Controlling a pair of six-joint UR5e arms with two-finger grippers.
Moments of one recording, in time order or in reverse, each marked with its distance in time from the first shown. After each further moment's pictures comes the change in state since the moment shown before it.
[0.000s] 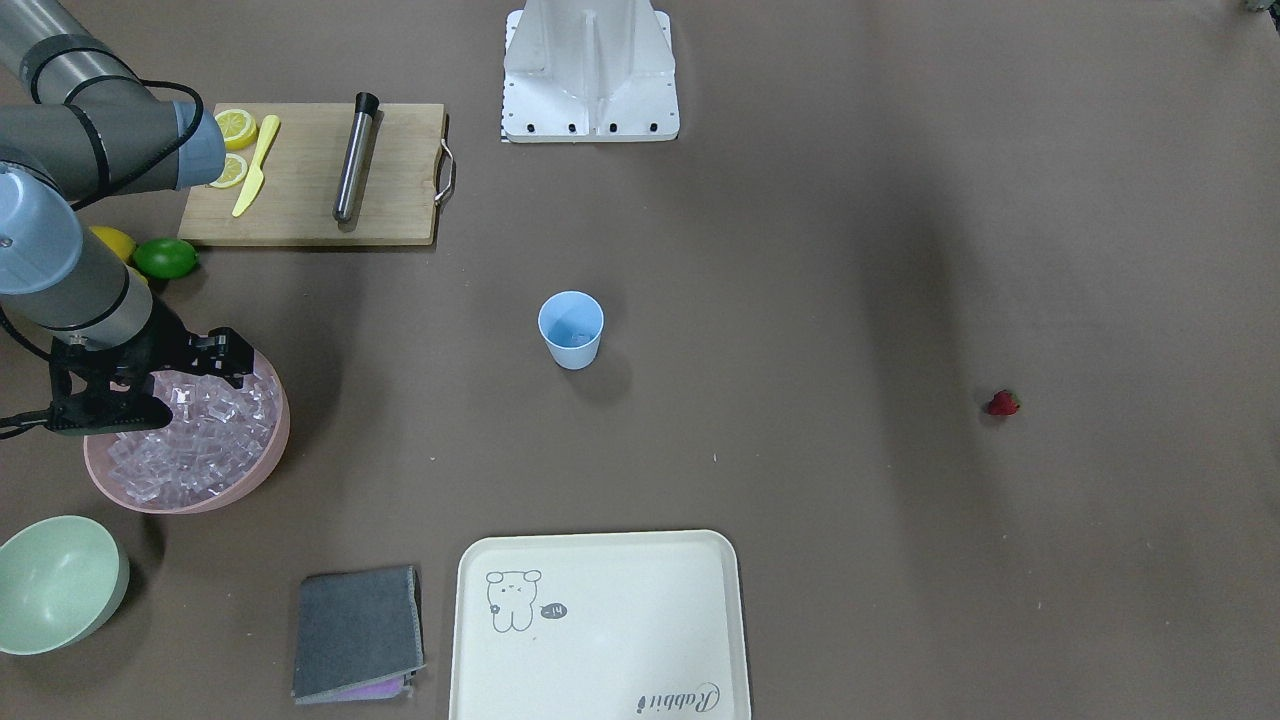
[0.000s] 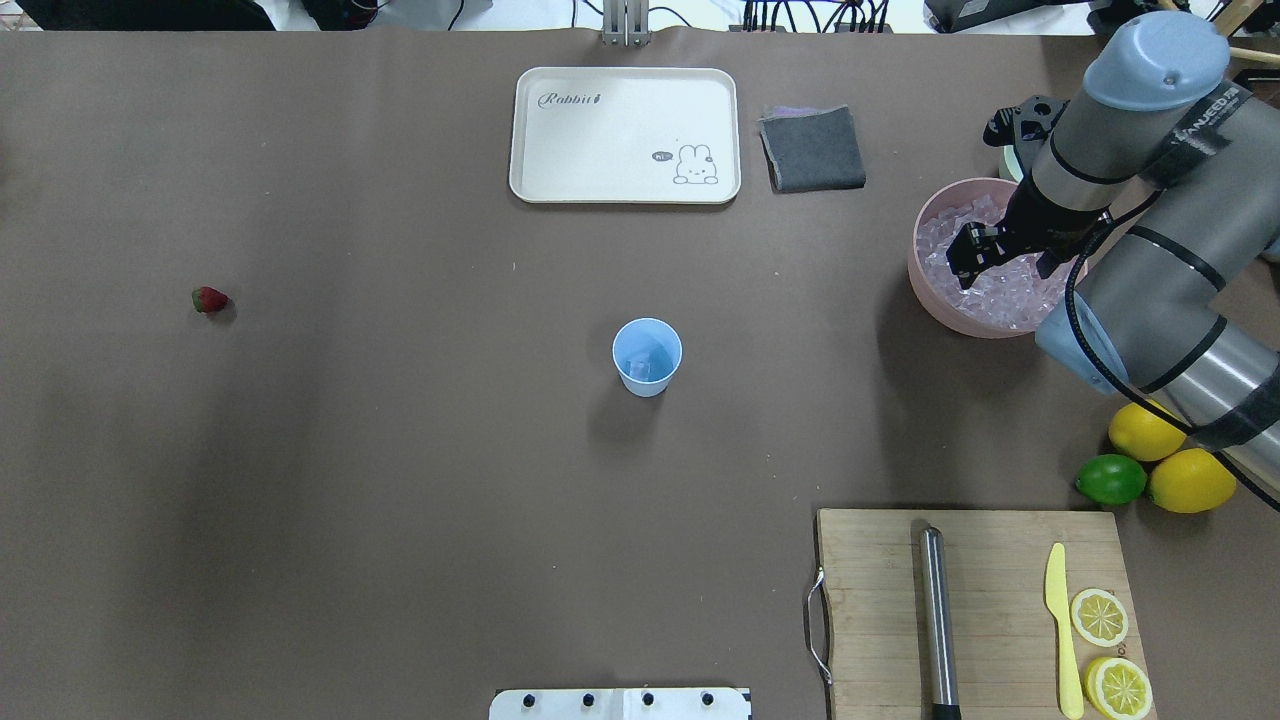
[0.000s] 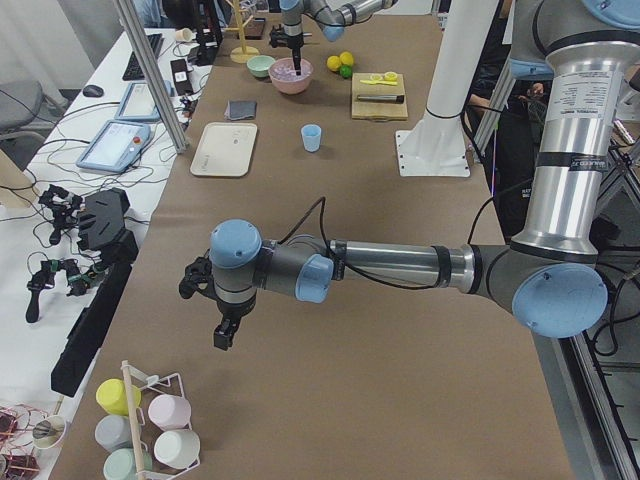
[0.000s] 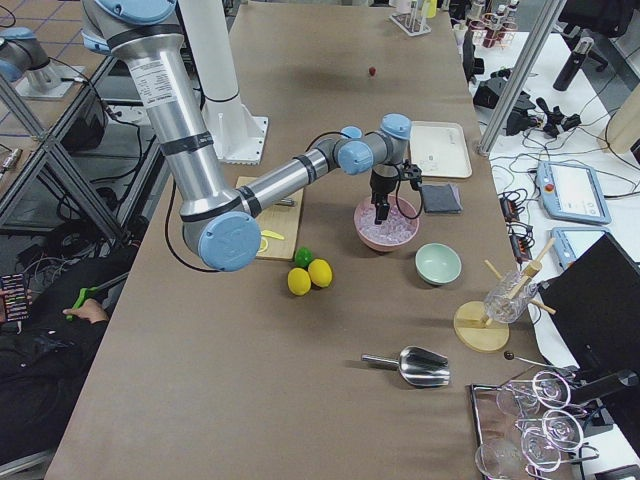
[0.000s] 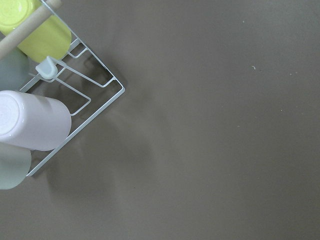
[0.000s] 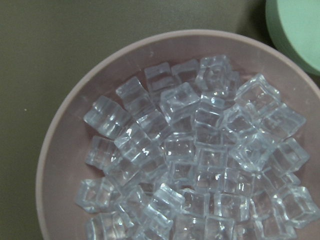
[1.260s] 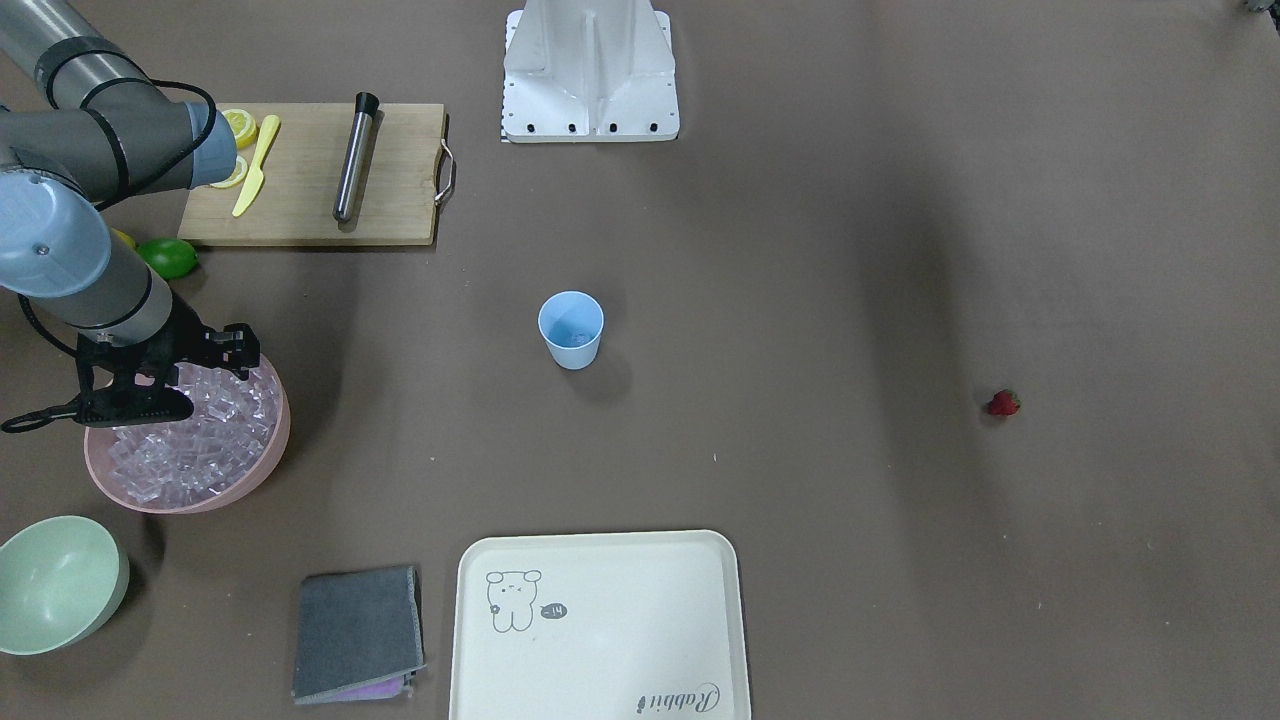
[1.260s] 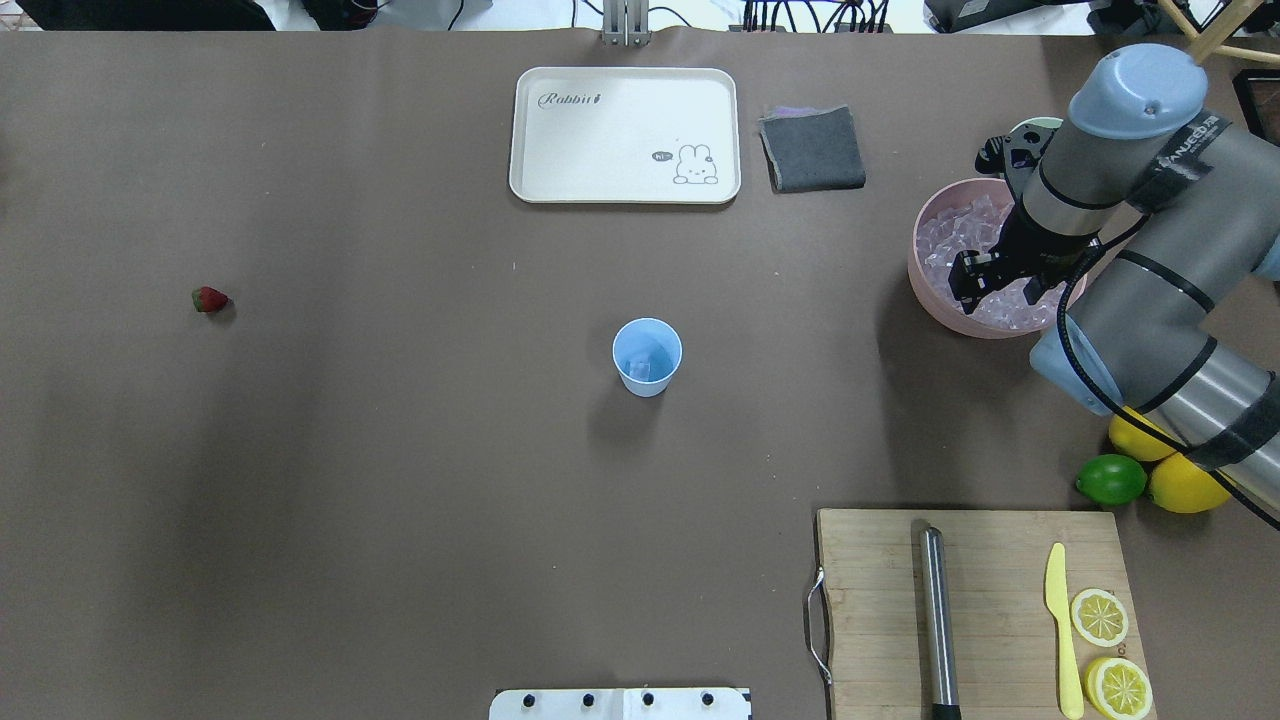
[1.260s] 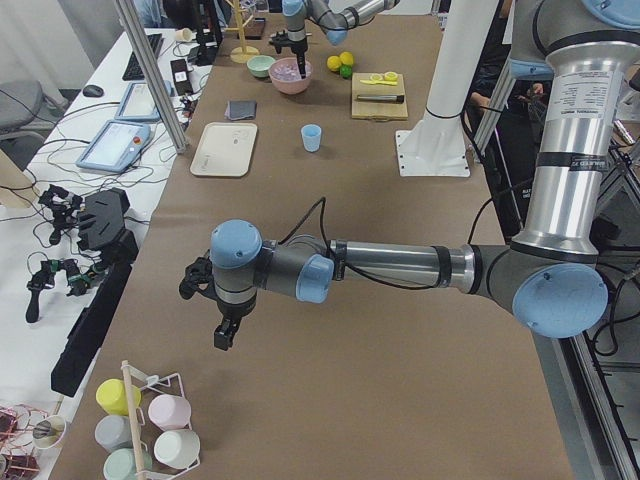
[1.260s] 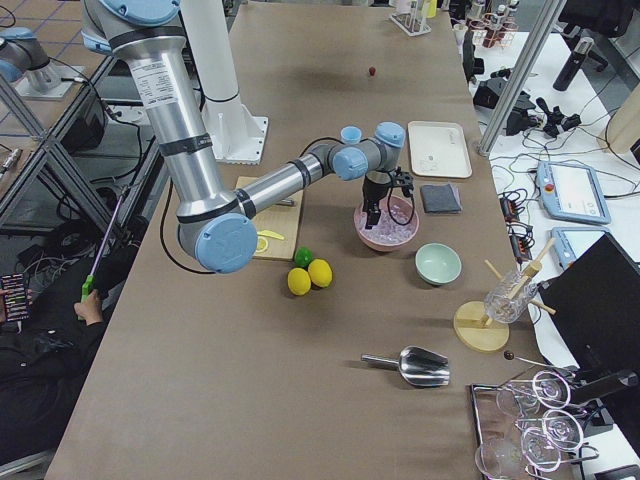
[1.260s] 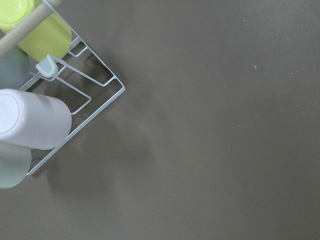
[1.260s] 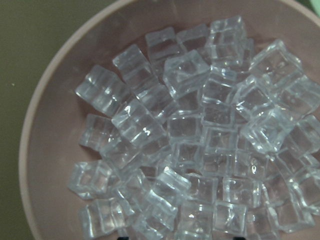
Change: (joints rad) left arm 0.000 0.001 -0.002 0.000 0.000 0.000; right arm -0.027 -0.012 -0.003 -0.004 0.002 0.000
